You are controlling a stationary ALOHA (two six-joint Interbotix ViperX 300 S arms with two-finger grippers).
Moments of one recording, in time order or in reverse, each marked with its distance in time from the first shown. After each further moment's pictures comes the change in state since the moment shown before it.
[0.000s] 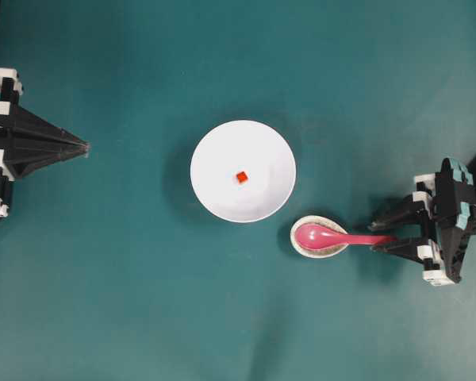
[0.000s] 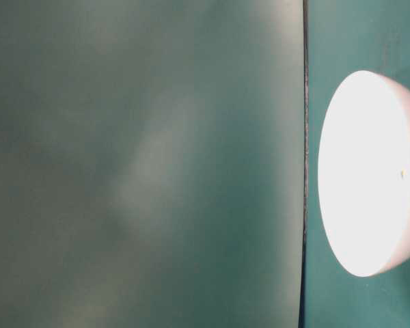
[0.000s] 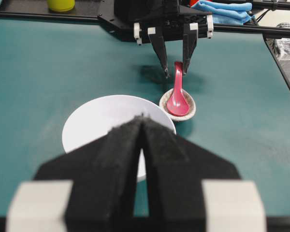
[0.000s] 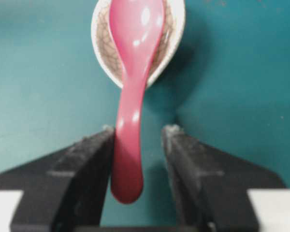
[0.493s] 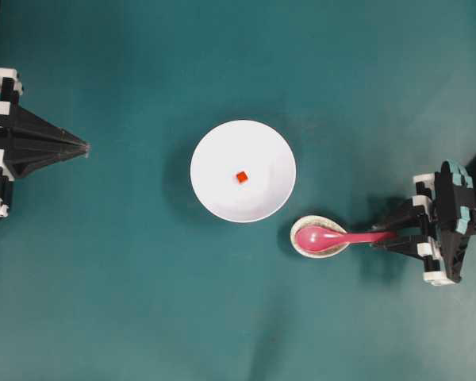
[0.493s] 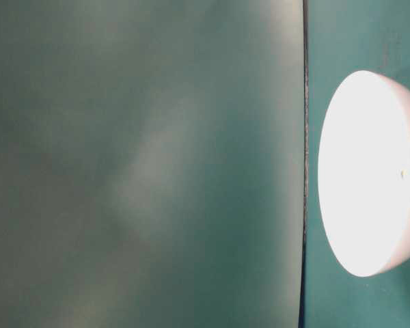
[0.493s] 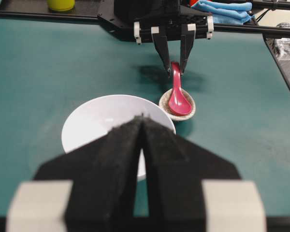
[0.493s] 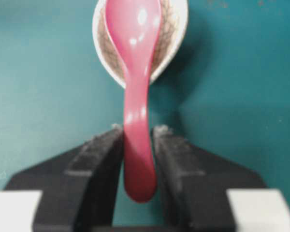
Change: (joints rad) left arm 0.000 0.000 0.000 0.000 -0.002 -0.011; right arm 0.000 0.002 -0.002 0.003 0.011 -0.049
